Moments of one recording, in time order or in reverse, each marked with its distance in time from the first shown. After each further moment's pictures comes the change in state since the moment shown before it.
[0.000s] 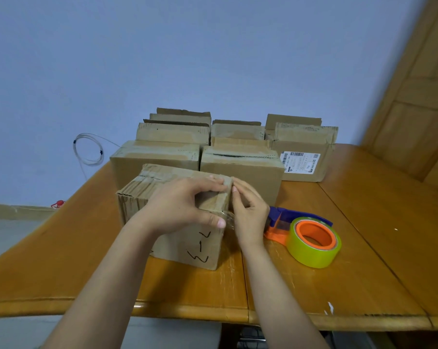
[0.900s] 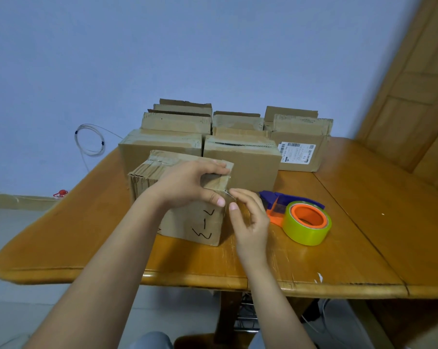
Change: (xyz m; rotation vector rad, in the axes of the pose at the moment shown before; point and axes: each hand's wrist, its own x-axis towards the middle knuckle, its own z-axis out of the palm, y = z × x) left_hand 0.000 0.002 -0.003 -0.022 -0.070 0.001; right_hand -0.061 -0.039 -0.024 -0.019 -0.098 -0.098
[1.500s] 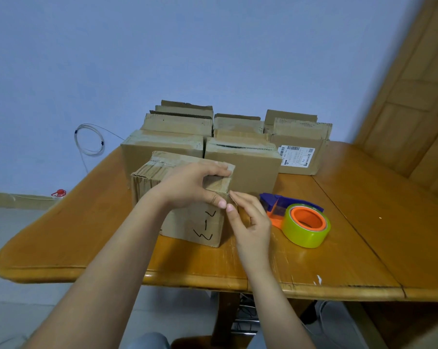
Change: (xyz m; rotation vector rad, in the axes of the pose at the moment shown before) left_hand 0.002 -0.003 0.001 0.027 -0.021 0.031; right_hand -0.002 -0.015 -0.001 -0.019 -0.024 0.073
